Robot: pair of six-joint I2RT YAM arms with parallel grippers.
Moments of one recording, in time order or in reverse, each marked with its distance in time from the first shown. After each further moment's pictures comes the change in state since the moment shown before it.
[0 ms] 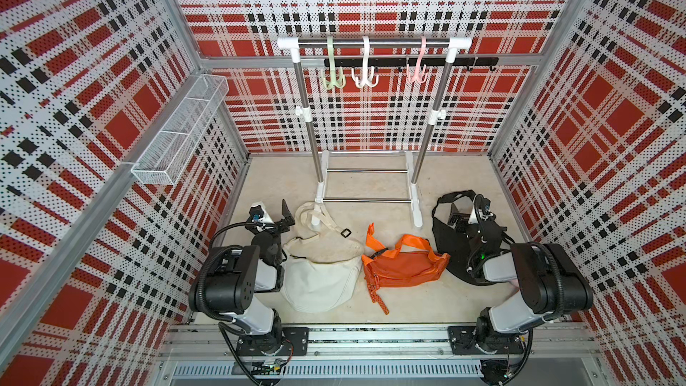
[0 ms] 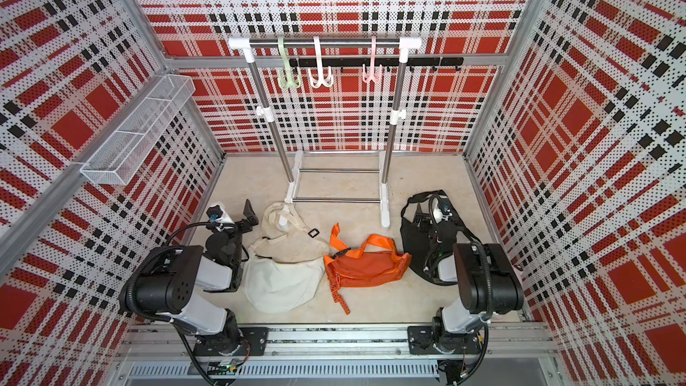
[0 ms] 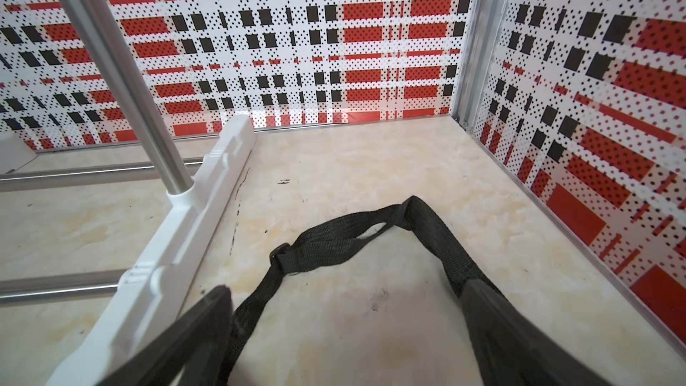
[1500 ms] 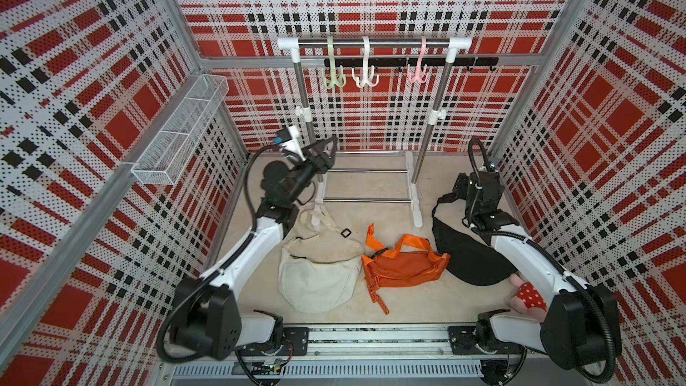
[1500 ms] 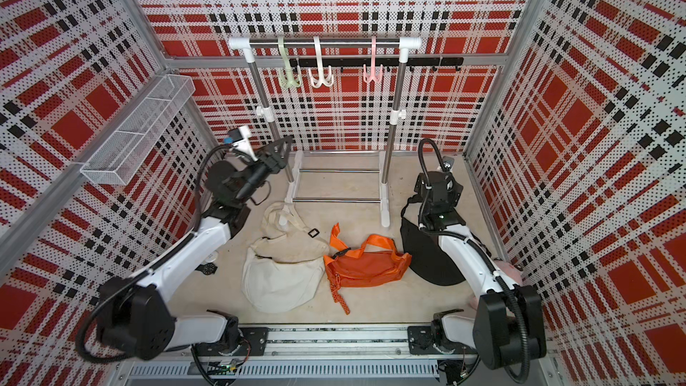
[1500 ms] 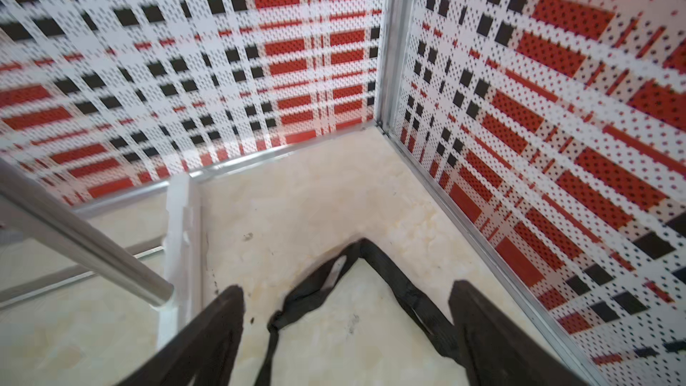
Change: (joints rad) left arm -0.205 -0.340 0.744 -0.897 0.446 -0.562; right arm 0.186 -0.299 0.534 -1.068 0.506 0.103
